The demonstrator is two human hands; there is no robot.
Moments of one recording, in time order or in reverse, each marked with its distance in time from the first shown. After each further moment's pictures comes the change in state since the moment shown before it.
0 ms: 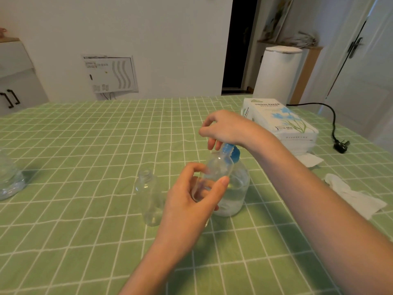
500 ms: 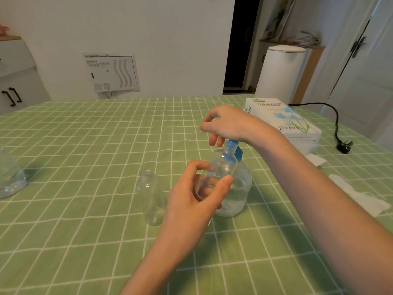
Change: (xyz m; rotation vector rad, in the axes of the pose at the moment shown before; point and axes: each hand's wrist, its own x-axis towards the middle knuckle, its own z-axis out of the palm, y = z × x) left_hand 0.002 0.000 -0.001 0.040 -0.007 0.004; right_hand 0.000 -0.002 -0.006 -0.012 0.023 -0.030
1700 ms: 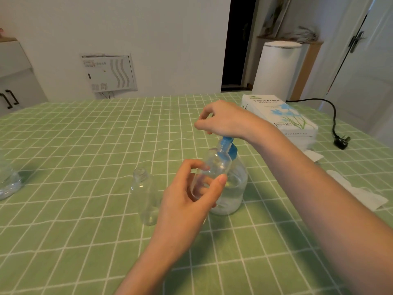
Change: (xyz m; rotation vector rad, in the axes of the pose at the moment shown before) left_hand -0.002 0.000 0.001 0.047 0.005 0.010; right_hand 0.000 0.002 0.000 -0.015 0.061 -0.008
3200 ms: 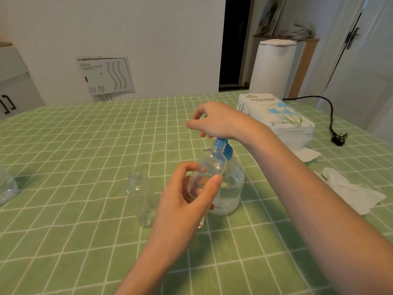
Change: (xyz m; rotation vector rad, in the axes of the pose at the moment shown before) left_hand 0.000 0.000 0.002 -0.071 -0.002 -0.029; right_hand 0.002 -0.002 0.002 0.010 -0.017 -0.030
